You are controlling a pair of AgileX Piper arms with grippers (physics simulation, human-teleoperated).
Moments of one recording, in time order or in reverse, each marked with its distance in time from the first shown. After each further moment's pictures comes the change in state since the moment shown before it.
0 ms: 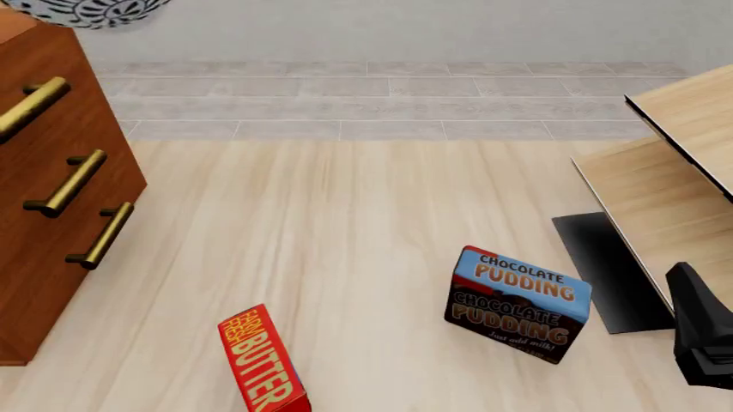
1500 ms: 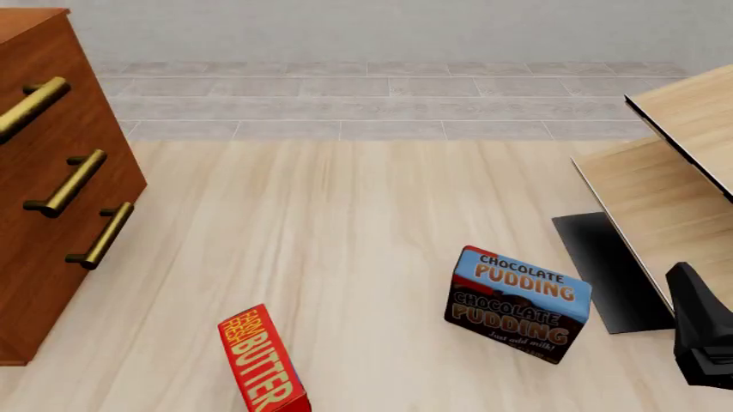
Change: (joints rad) left arm 0.393 0.088 -0.044 -0.050 -0.106; right arm 0.000 0.000 0.000 0.000 0.000
